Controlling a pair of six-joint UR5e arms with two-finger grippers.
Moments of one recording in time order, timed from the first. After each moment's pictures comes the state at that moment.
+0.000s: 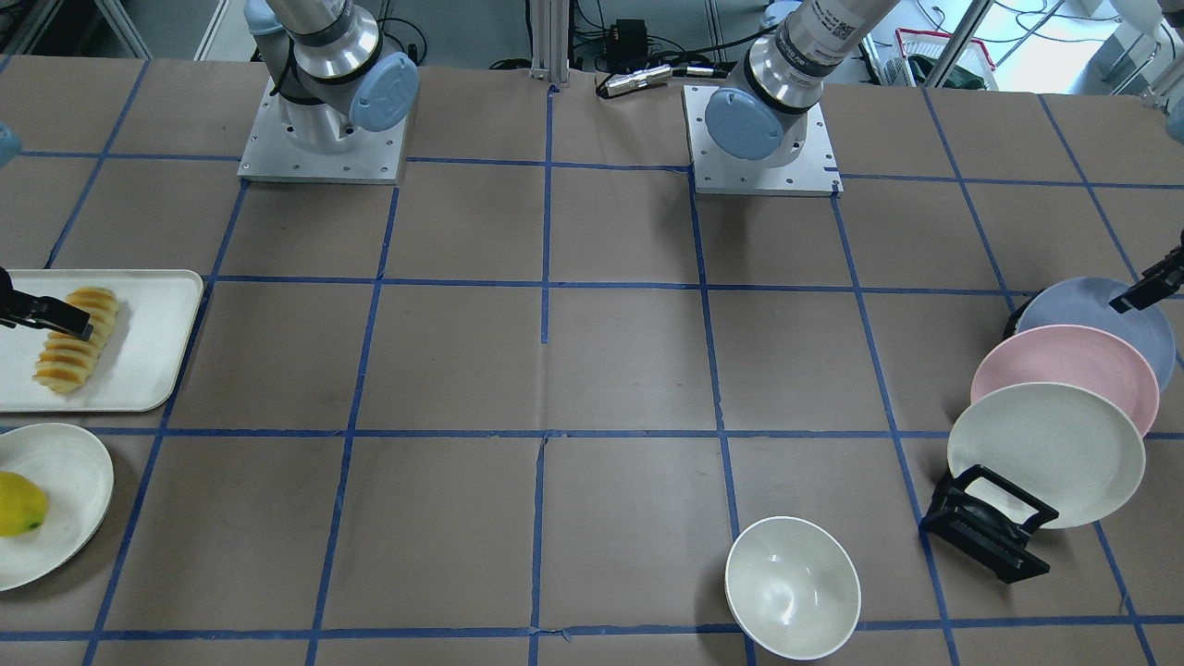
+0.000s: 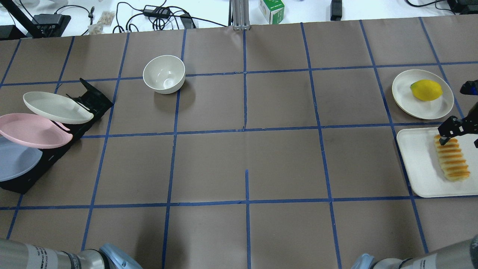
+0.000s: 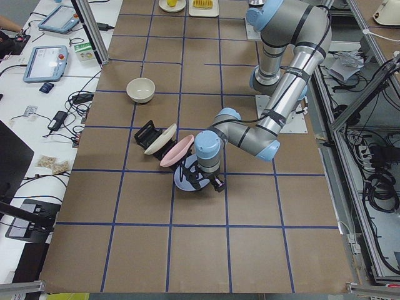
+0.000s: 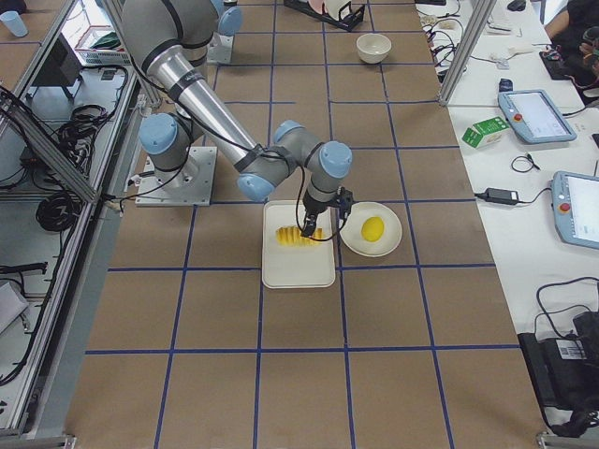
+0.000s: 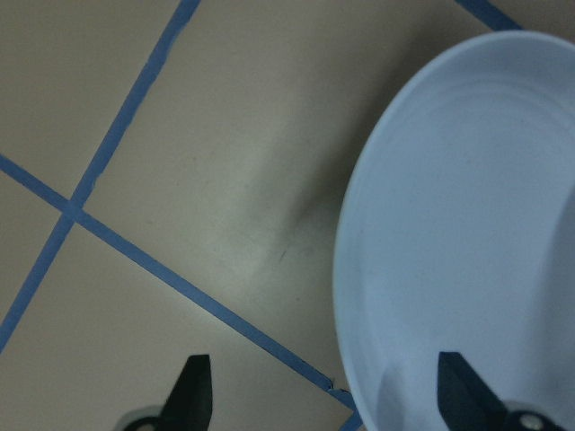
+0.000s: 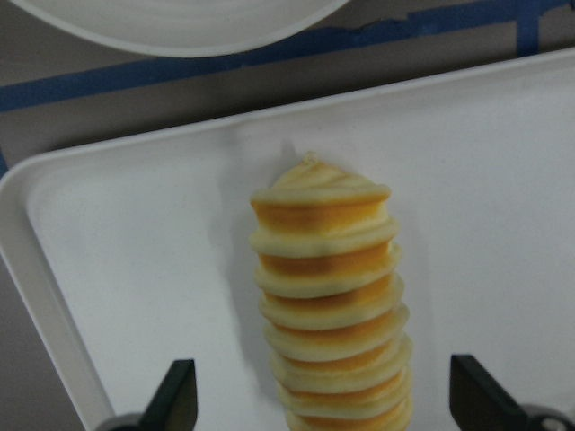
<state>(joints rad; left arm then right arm) -0.56 -1.91 -1.74 -1.09 1.68 0.39 0.89 -1.29 1.91 -2.06 -1.72 -0.51</state>
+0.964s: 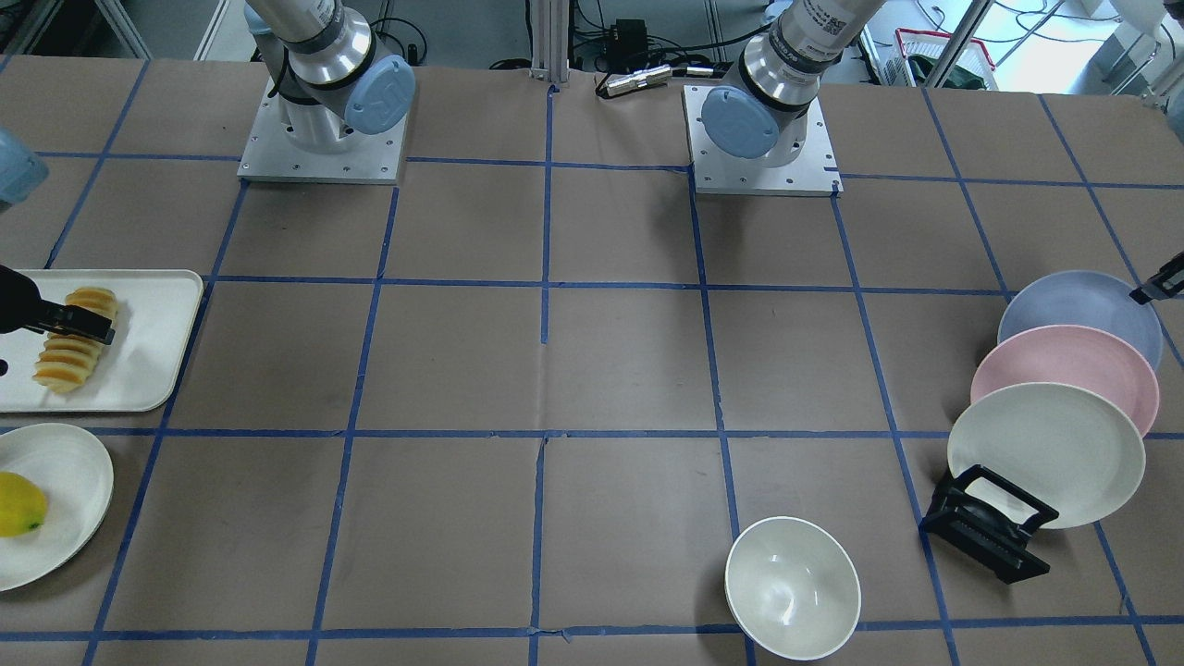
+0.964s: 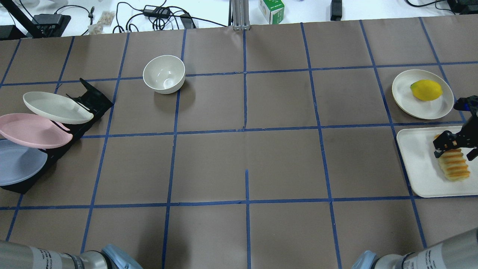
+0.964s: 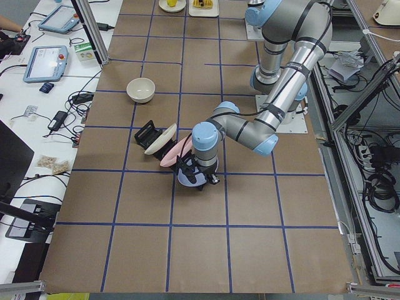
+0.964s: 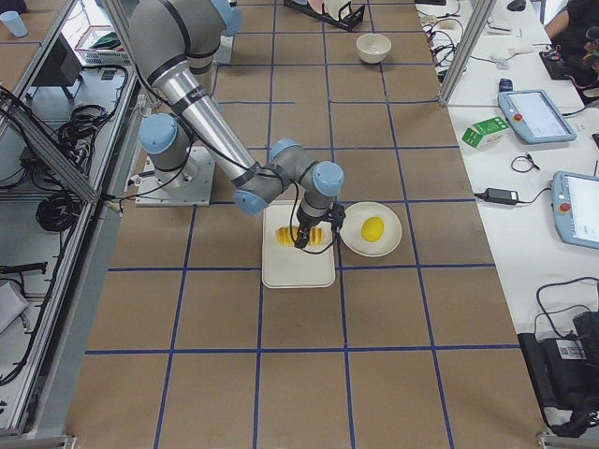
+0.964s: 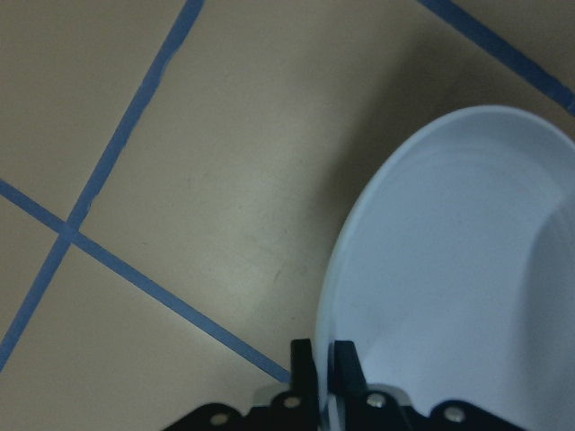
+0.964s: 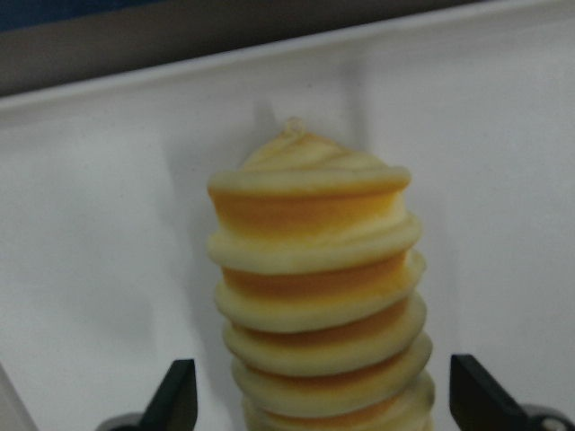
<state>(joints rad) -0.60 -1.86 -1.73 -1.10 1.69 0.39 0.85 -1.23 1.97 -2.14 -1.71 -0.55</state>
